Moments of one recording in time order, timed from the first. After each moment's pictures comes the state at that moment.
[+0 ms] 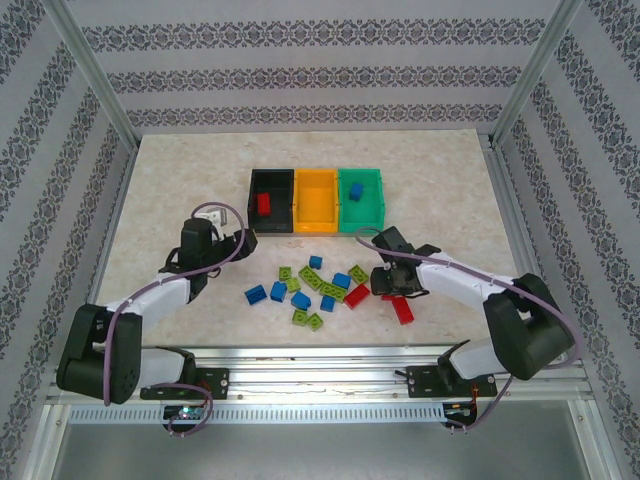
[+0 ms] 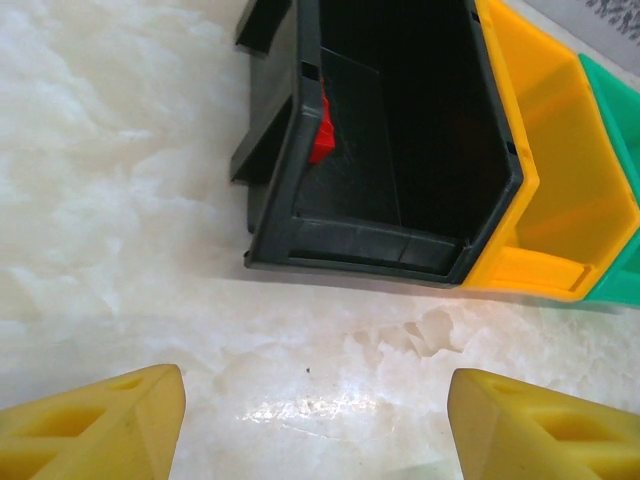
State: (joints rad) left arm -0.15 1.26 0.48 0.19 0.22 -0.50; right arm 0.52 1.43 0.71 -0.58 0.04 0.46
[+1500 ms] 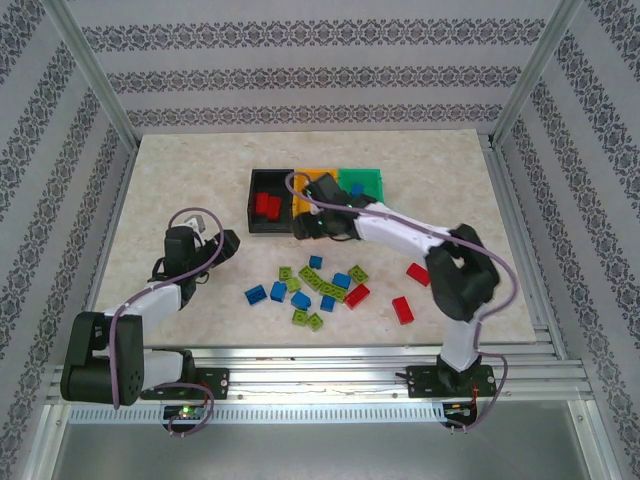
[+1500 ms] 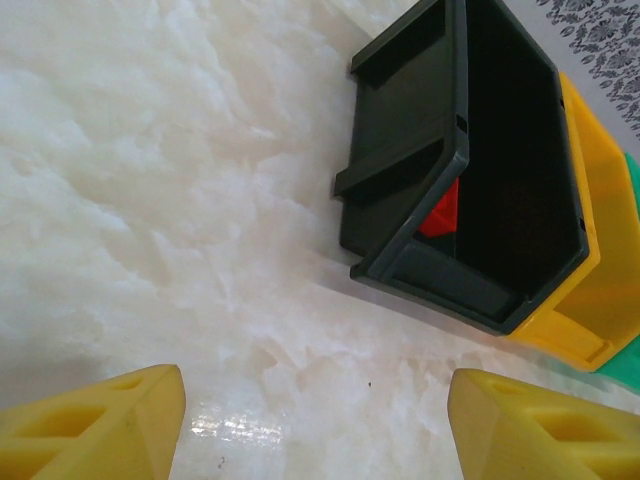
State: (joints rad) left arm 0.00 1.26 0.40 0.27 0.29 -0.64; right arm 0.68 1.81 1.32 -0.45 -0.09 0.44
